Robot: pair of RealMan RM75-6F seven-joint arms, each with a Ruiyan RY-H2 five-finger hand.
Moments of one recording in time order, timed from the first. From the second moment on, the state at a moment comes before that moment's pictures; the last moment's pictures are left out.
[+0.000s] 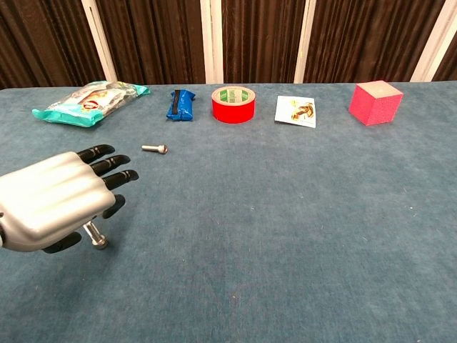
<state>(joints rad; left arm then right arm) -0.51 -1.59 0.08 -1.75 1.31 1.26 1.38 0.06 -1.14 0.14 -1.67 -1.31 1.47 -0.12</state>
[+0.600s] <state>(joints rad) -0.48 -1.34 -0.05 -1.87 1.25 1.33 1.01 0.06 -1.16 0.15 -1.67 -1.30 1.48 -0.15</state>
